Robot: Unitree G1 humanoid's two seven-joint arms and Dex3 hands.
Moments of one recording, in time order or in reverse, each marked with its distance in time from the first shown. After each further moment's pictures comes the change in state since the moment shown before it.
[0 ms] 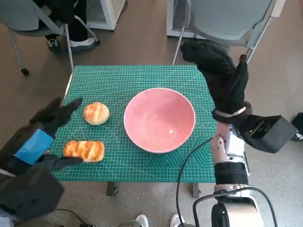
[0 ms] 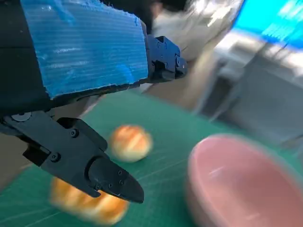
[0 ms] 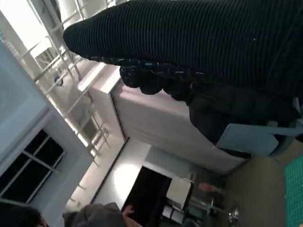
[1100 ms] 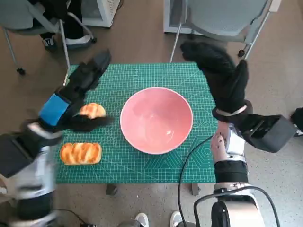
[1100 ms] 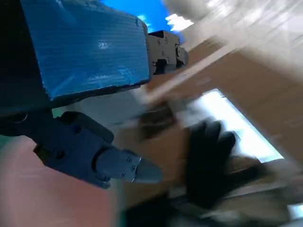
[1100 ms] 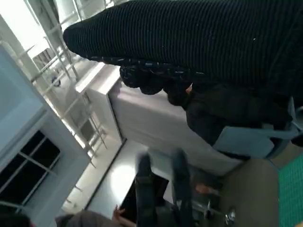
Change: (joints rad) left arm -0.326 -0.289 0.035 0.618 -0.515 -0.704 0.065; right arm -0.010 0.003 -0.016 0.009 -0.004 -0.020 0.020
